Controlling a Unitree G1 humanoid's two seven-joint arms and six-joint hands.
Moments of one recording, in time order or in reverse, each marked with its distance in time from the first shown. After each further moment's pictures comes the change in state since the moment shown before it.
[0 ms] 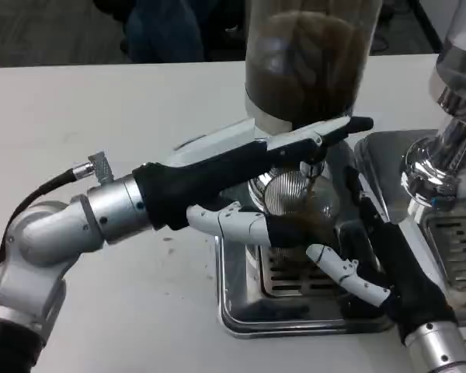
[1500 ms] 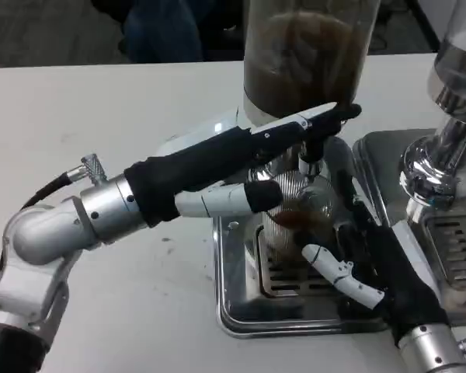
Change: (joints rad) left arm 0.017 -0.029 0.040 -0.003 -0.165 0.134 -0.082; right arm 0.001 0.022 0.002 0.015 0.009 0.000 0.016
